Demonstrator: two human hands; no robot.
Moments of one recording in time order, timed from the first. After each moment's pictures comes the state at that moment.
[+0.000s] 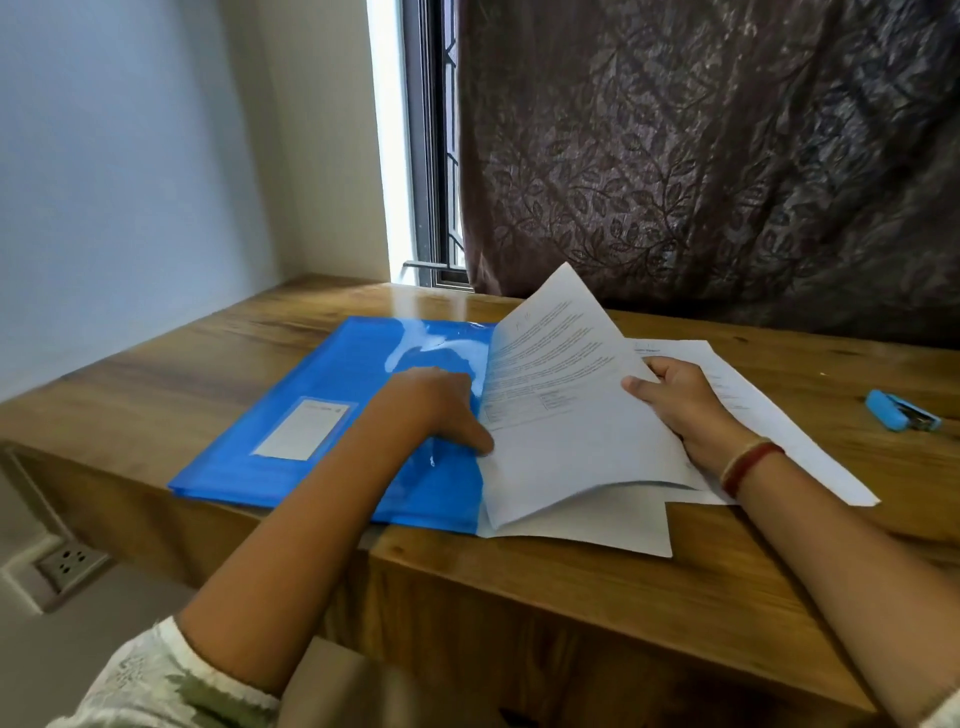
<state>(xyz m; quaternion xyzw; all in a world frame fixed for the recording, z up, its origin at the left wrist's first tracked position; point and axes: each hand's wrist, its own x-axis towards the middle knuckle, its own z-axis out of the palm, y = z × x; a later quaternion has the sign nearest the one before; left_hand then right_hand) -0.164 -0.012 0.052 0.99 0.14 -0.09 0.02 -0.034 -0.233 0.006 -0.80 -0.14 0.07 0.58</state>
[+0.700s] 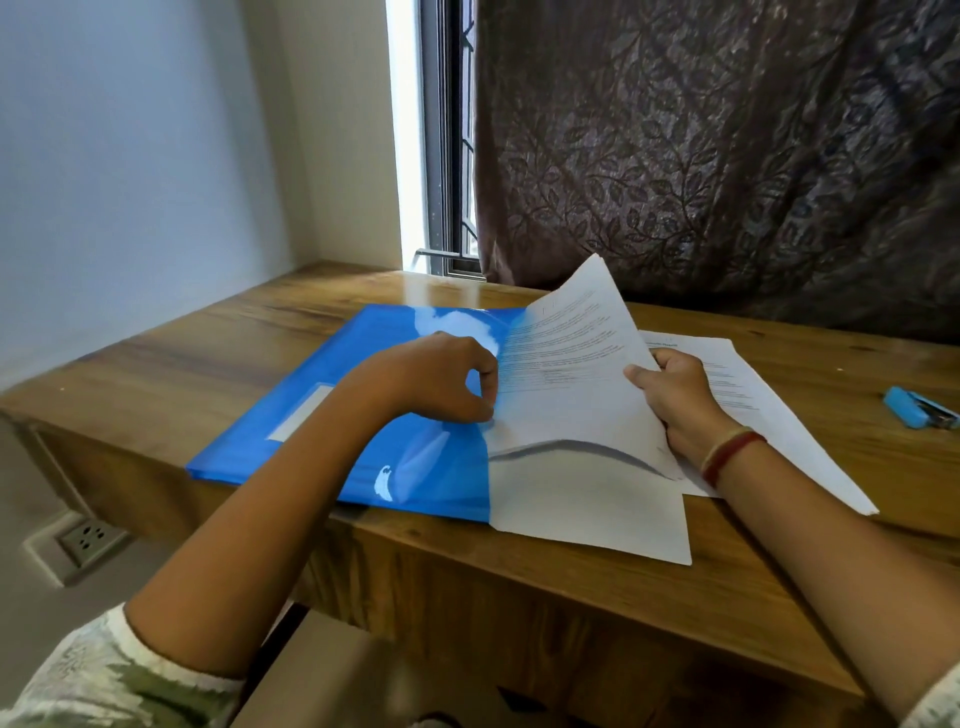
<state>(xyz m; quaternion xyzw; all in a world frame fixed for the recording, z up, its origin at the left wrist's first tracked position) -0.192 -0.003 0.071 0.99 0.00 0.01 0.11 -0.047 -0.207 0.008 -0.78 -0.08 0.04 0.61</state>
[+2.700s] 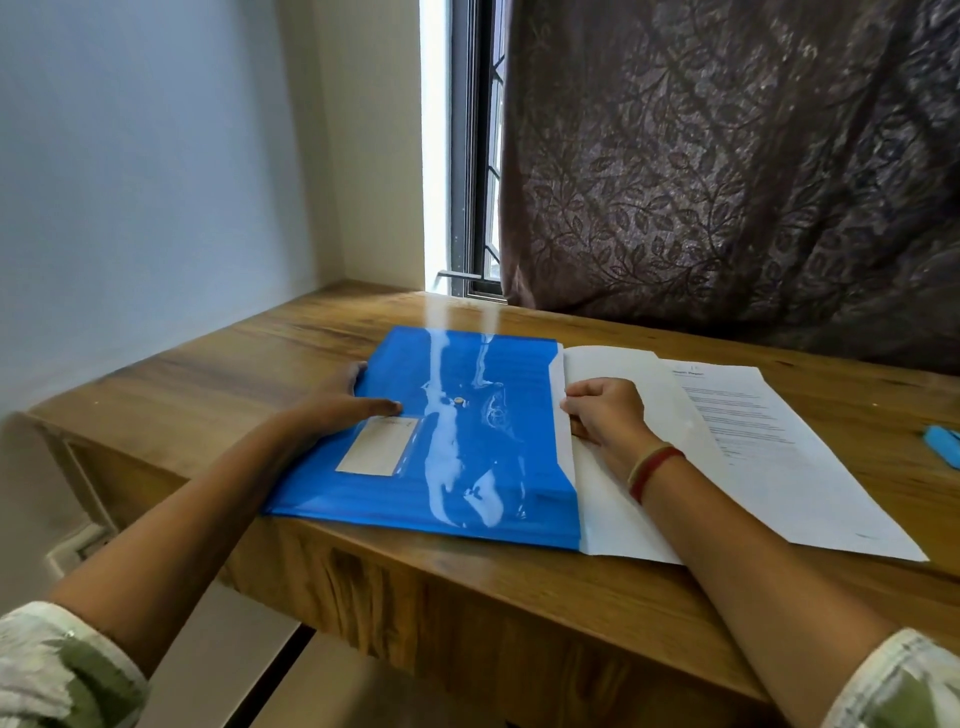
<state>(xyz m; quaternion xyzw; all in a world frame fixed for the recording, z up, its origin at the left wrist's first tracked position) -0.193 0.139 0.002 0.85 0.27 0.08 0.45 -0.073 -0.124 0.011 -0.80 -0.06 0.06 0.60</state>
